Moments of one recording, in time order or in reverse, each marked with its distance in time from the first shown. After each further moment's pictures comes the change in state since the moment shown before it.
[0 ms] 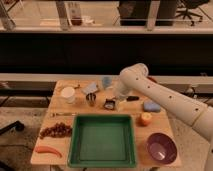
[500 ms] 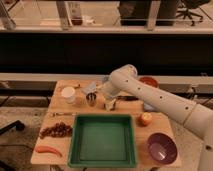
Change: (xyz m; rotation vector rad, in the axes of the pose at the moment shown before) arm -0.033 -0.030 0.013 0.094 -0.041 -0.139
